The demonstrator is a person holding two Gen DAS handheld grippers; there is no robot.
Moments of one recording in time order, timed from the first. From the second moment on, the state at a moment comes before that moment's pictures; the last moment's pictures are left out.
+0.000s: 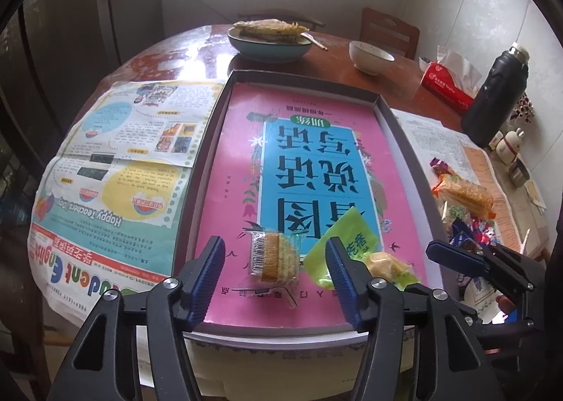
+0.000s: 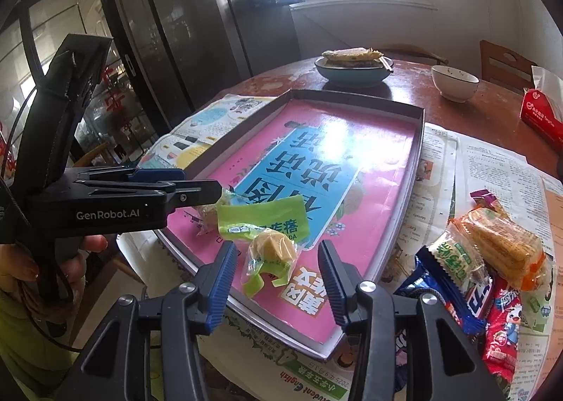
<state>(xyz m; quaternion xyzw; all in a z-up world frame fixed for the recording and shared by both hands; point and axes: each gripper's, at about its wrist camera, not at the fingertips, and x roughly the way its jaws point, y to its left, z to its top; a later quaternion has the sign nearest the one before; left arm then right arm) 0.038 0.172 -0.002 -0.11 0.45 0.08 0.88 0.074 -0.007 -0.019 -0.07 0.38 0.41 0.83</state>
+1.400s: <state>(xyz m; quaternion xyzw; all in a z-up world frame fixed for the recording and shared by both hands) 0.074 0.043 0.027 -0.02 0.45 -0.08 0.89 0.079 -0.160 0.021 0.04 0.33 0.25 0.91</state>
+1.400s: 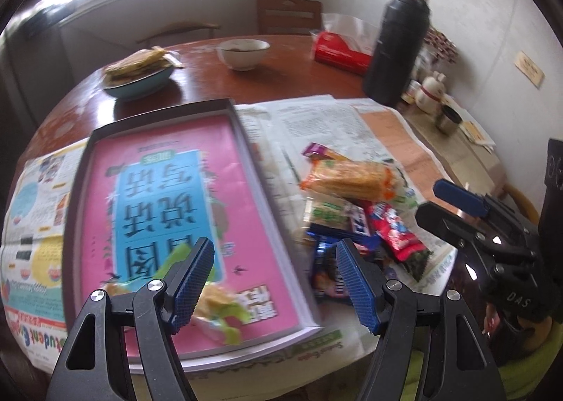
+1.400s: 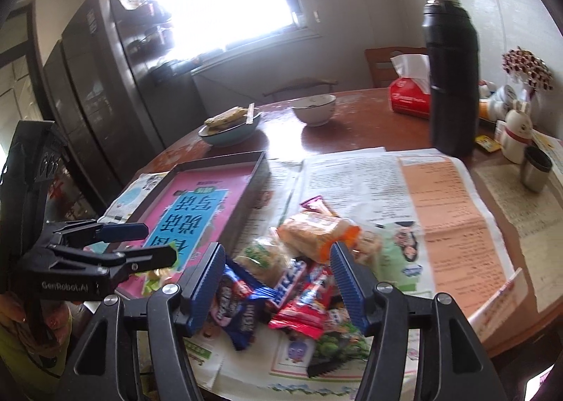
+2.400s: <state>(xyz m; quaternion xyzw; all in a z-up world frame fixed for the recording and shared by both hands) 0.093 -0.034 -0.012 0.10 0.51 -0.14 0.84 0.071 -0.191 -0.022 0.00 0.40 0.20 0.89</state>
